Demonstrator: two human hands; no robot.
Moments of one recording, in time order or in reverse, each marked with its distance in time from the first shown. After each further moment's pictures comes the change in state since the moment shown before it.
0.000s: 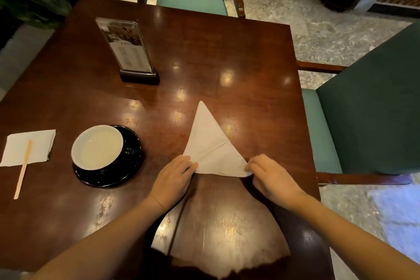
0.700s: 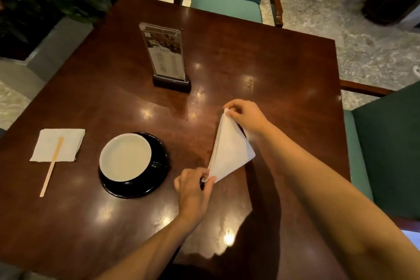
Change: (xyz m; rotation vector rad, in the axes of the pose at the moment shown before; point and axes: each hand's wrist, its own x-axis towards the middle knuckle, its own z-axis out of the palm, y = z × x) left_hand 0.018 0.009 0.000 -0.414 0.105 -0.914; right_hand 0.248 0.005 -0.010 0.470 -0.064 0.311
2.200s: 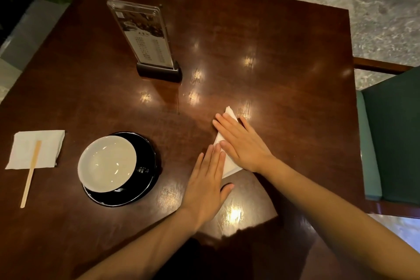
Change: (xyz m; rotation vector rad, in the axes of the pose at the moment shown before) left_hand 0.023 -0.001 0.029 0.699 -0.260 0.565; right_hand -0.052 0.056 0.058 -0.607 -0.080 -0.344
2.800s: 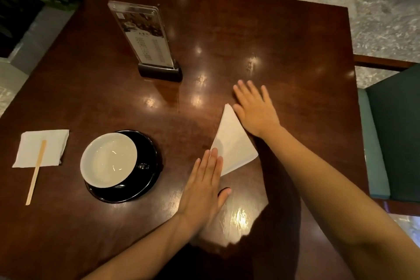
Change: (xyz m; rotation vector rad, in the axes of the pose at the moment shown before) left_hand -0.021 0.001 -0.003 0.064 -0.023 -0.005; right_hand 0.041 0.051 -0.015 -0.102 0.019 0.328
